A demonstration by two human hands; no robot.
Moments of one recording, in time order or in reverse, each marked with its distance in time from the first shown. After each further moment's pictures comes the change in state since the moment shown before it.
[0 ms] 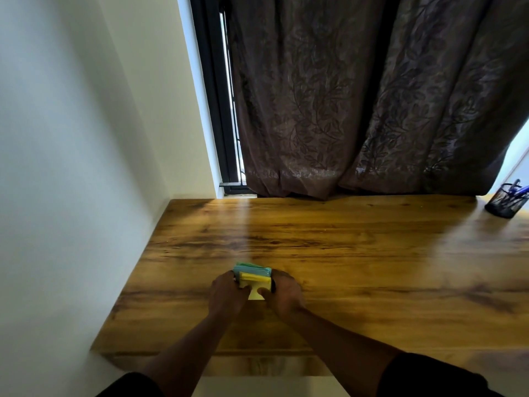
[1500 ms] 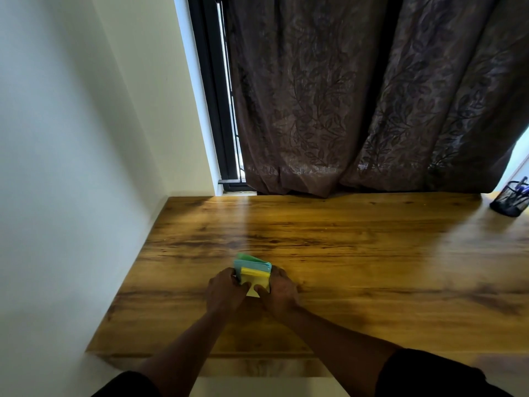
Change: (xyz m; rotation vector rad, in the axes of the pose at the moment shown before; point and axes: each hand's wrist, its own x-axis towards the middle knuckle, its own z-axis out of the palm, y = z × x) left_hand 0.010 0.001 0.002 0.001 -0.008 -0.034; right_hand 0.014 0.005 0.015 -0.120 -0.057 0.034
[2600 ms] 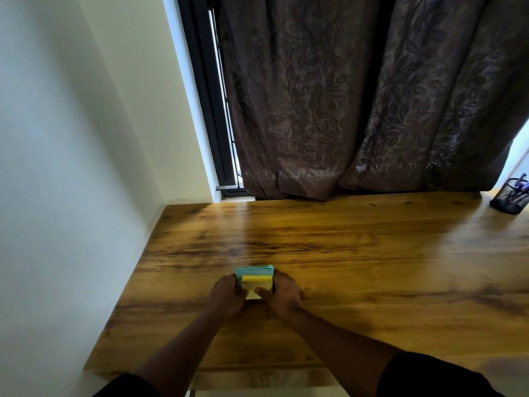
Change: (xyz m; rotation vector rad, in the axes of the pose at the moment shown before) left_hand 0.027 -0.008 0.002 0.069 -0.202 0.102; right_hand 0.010 -0.004 -0.010 0.217 0.068 0.025
